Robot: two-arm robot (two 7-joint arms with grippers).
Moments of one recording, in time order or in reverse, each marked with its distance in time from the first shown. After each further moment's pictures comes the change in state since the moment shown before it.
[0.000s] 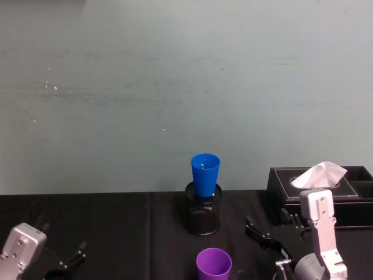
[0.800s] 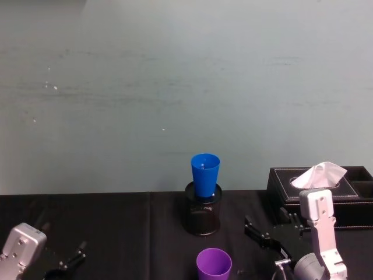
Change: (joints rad) left arm 0.000 0.000 0.000 0.000 0.000 0.000 0.000; right arm 0.001 0.004 -0.005 -0.004 0.003 -0.003 0.004
